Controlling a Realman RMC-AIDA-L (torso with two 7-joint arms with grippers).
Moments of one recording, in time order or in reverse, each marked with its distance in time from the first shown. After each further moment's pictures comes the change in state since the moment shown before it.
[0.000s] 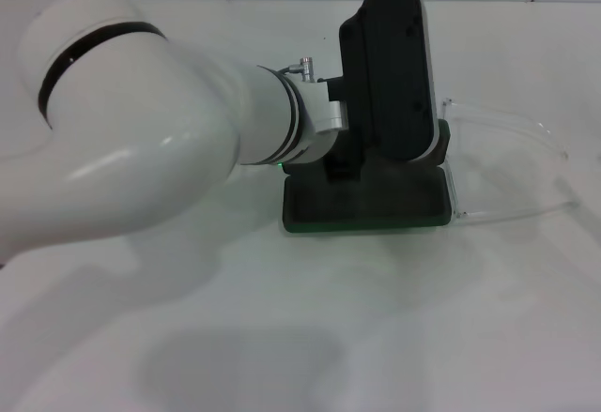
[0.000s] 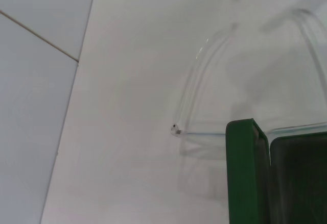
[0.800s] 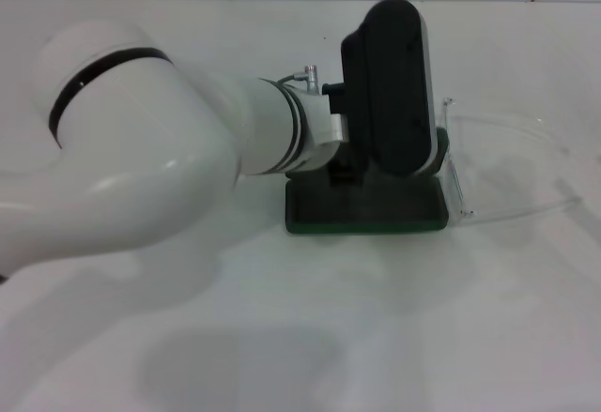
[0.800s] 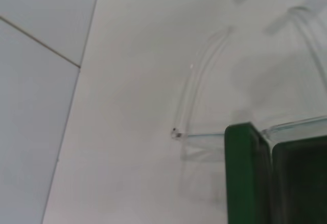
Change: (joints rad) left arm 0.006 0.003 0.032 -0.046 0.000 -0.082 0.008; right arm -0.003 0.000 0.000 0.001 0.000 -0.004 0.000
